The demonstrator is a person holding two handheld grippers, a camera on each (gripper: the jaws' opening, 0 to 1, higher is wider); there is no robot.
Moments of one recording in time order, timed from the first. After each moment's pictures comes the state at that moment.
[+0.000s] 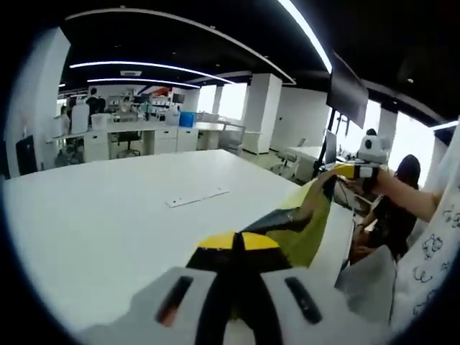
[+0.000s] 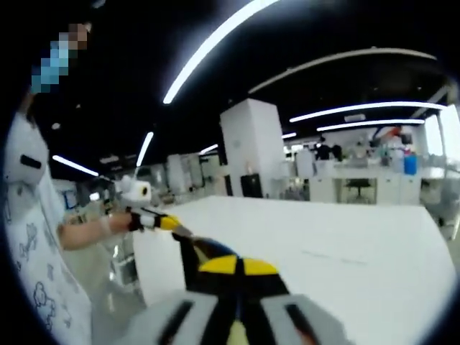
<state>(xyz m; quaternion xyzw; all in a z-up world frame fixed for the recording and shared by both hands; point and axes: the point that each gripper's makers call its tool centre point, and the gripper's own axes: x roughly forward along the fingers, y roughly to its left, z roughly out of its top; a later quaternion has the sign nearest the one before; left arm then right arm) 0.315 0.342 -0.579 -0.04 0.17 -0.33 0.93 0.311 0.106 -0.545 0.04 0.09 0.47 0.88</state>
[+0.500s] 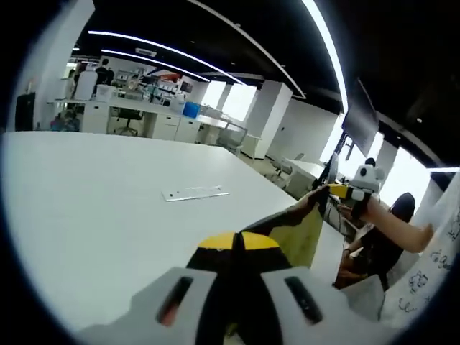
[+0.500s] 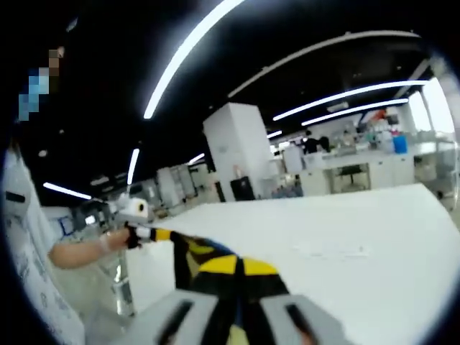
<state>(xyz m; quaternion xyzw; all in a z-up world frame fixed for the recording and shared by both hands) 0.394 0.354 -0.622 -0.15 0.23 -0.33 0.90 0.393 0.110 -0.583 0.10 0.14 0.43 0.88</state>
